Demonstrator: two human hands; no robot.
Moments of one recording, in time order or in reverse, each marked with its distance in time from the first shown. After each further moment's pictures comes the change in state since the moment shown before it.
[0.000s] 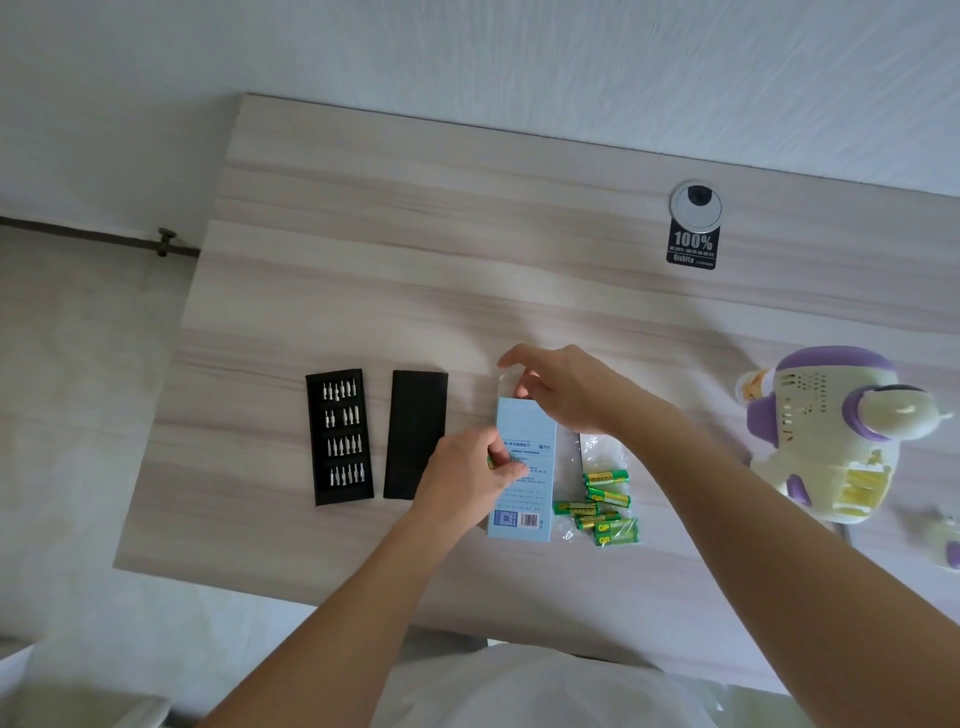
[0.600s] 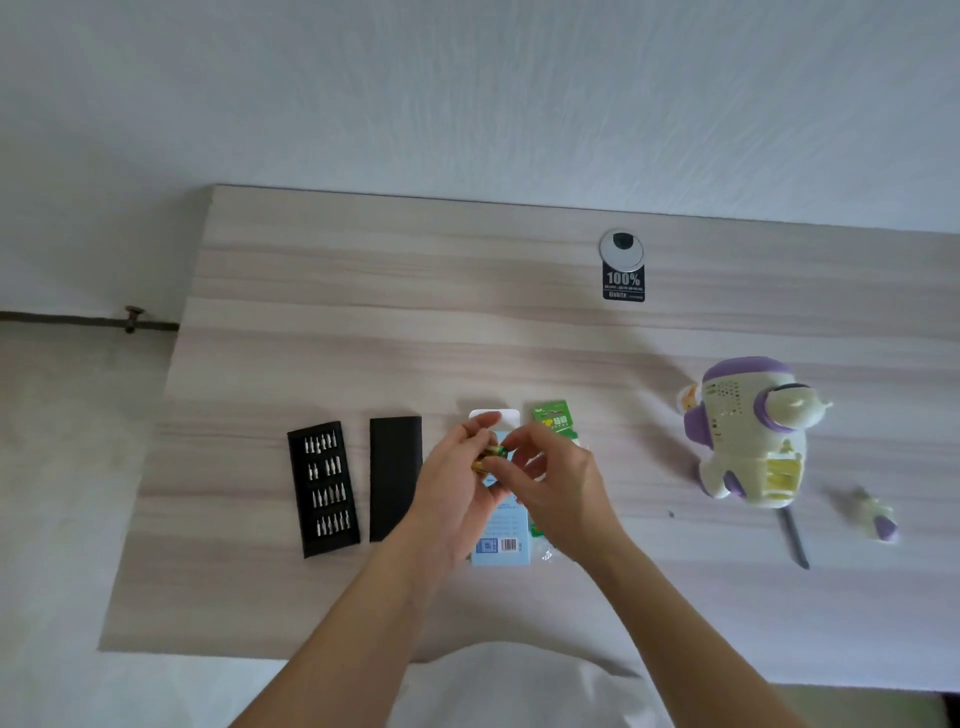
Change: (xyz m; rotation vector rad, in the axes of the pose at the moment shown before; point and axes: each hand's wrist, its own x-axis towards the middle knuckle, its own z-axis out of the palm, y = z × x) left_hand -0.021 0.061 -0.024 -1.467 -0.076 -0.227; right_hand -0.086 -0.041 0.044 0.634 0.577 0.237
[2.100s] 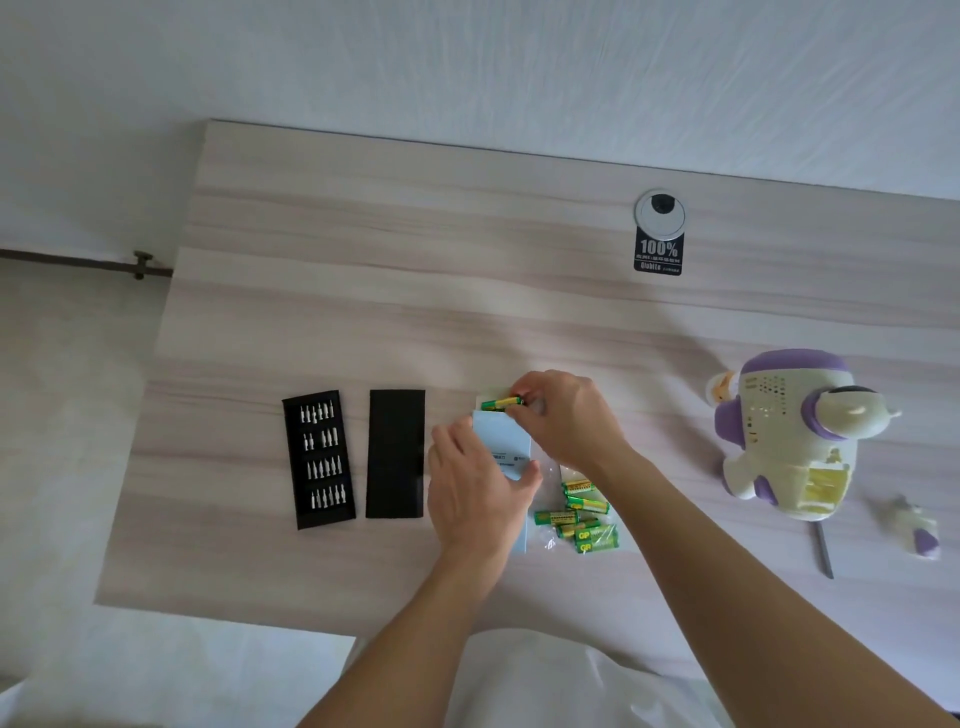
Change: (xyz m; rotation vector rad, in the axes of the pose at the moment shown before) left_hand 0.043 -0.072 -0.025 1.552 0.639 0.647; right_hand 0.084 0.030 -0.002 -0.456 -0.180 -0.061
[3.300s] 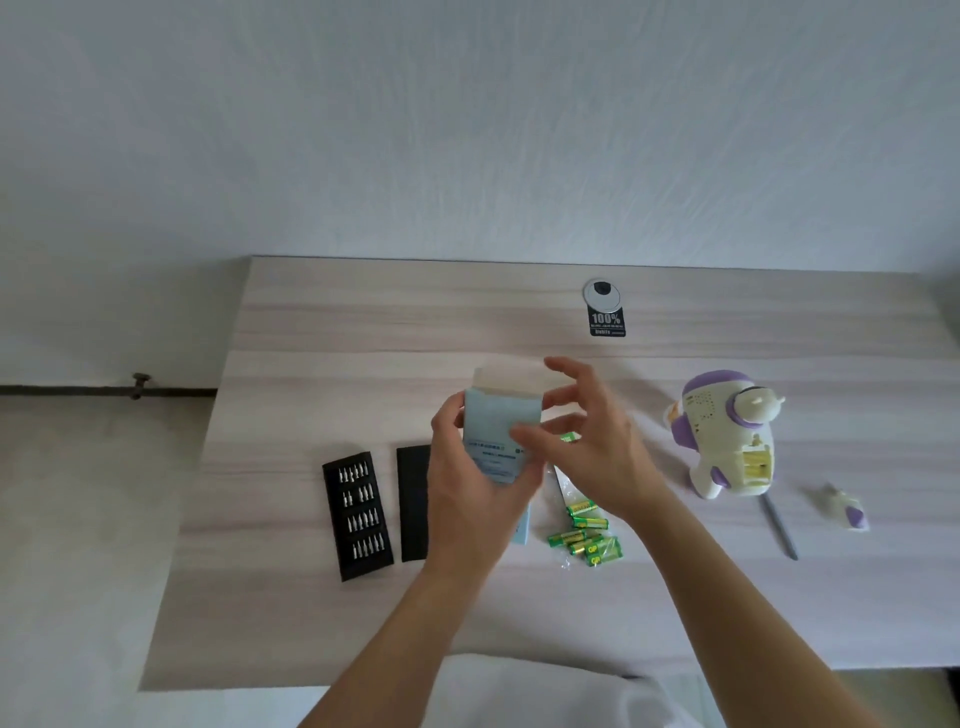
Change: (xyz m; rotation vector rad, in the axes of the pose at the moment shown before) left_hand -0.004 0.003 -0.123 -0.879 0.006 0.325; right_hand -0.104 -0.083 -0.064 0.571 0.276 -0.113
